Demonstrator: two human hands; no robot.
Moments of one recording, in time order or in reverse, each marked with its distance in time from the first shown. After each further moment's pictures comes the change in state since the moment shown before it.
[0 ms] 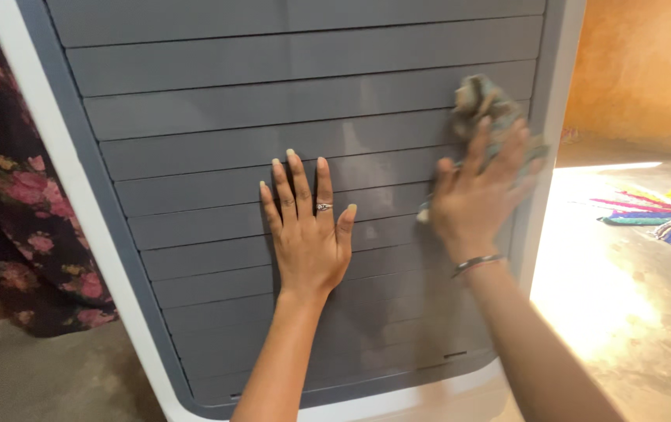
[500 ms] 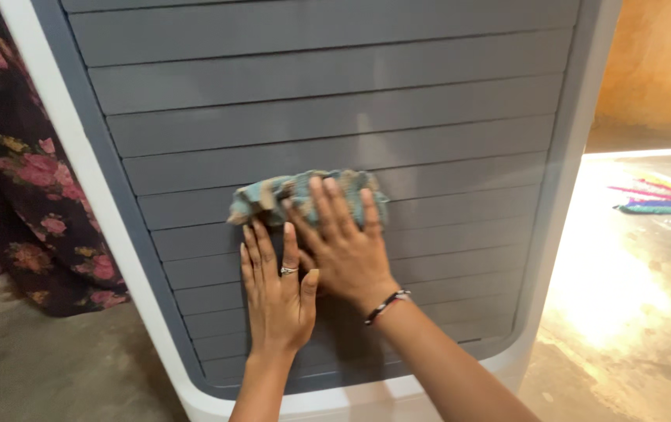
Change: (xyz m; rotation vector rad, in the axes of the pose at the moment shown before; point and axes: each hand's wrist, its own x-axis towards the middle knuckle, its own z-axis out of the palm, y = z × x) left_hand -0.103 -0.050 -0.021 -0.239 -0.074 -0.090; right_hand -0.100 -0.140 0.005 0.118 -0.155 -0.611
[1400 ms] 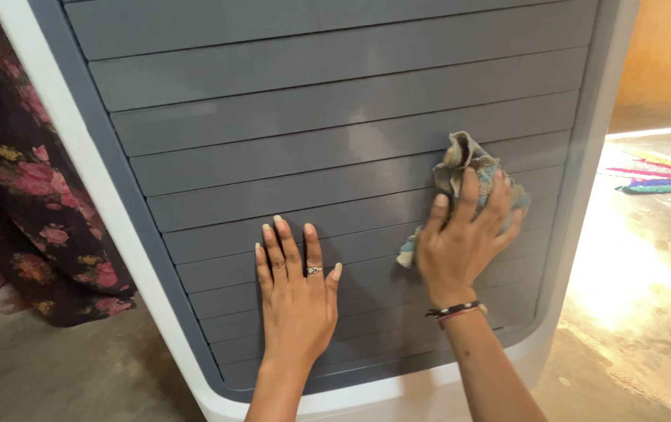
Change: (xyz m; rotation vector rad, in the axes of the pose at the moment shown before) left_hand -0.001 -0.002 -0.008 0.215 -0.137 0.109; right_hand -0.038 0.054 -0.016 -0.011 0.210 0.798
